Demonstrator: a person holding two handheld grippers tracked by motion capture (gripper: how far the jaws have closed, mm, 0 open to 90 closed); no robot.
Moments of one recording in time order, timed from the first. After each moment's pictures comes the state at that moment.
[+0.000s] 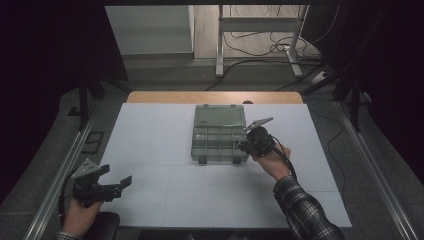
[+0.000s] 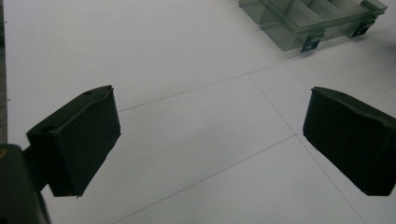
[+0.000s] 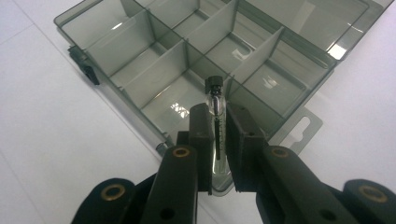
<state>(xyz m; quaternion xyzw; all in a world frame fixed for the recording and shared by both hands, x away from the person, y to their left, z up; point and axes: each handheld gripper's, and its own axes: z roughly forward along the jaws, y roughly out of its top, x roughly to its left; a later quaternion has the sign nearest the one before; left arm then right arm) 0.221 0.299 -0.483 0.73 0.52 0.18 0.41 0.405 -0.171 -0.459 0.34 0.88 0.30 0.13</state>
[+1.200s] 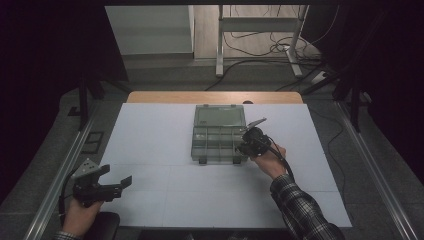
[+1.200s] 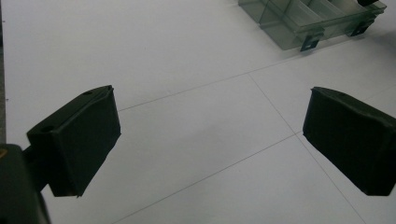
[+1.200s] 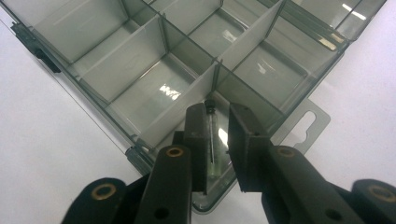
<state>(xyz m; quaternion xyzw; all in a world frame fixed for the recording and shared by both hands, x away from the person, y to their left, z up) 0.221 0.299 -0.483 0.73 0.52 0.18 0.41 0.418 -0.163 -0.480 0.35 0.89 0.27 0.13</state>
